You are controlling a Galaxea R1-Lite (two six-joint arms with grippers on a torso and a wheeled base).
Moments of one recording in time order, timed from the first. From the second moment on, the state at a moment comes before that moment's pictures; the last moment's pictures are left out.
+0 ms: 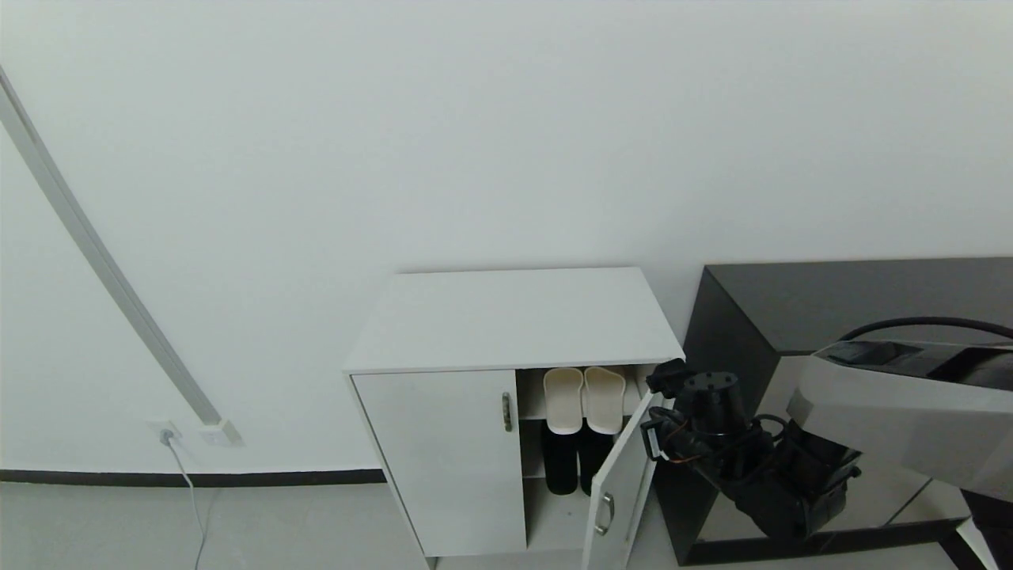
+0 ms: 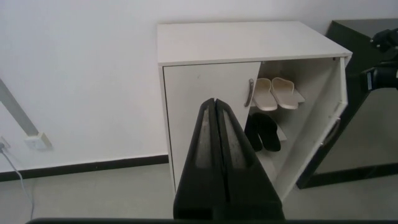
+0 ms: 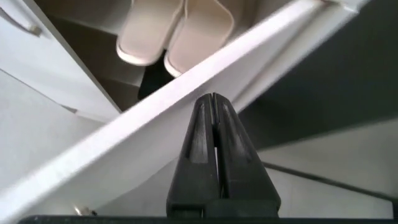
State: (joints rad) left arm 0.00 0.00 0.00 0.00 -0.07 -0.02; right arm 0.49 2.35 -0.84 -1.09 -0.25 -0.03
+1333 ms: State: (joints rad) left arm 0.00 0.00 0.00 0.00 -0.07 -0.02; right arm 0.49 2.54 -1.18 -1.04 -0.25 -0.03
